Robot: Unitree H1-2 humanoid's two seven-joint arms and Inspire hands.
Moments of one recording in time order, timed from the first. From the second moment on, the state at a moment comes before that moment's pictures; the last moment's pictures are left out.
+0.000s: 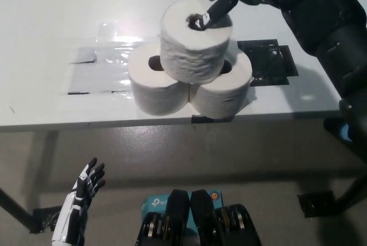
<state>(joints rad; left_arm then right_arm) 0.09 0.12 0.00 -0.01 -0.04 -0.18 -0.09 -1.46 -0.17 0.38 1.20 -0.27 0.07 0.61</state>
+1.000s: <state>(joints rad) 0.08 0.12 0.00 -0.01 -0.04 -0.18 -0.09 -1.49 -0.29 -0.06 0.82 -0.16 0.00 0.38</state>
